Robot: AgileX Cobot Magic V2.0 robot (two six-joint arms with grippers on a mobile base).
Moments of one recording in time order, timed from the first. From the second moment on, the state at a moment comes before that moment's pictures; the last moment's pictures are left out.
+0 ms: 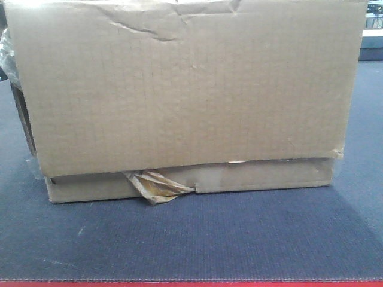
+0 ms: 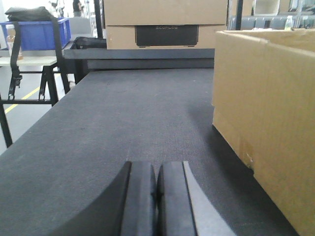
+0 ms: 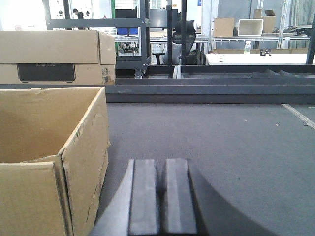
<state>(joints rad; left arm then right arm) 0.03 0.01 -0.04 0.14 0.13 -0.09 0.12 0.09 -0.42 -0.02 0.38 0.07</state>
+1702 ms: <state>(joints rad) 0.03 0.00 0.00 0.14 0.02 -0.08 0.05 0.00 0.00 0.07 0.11 0.00</state>
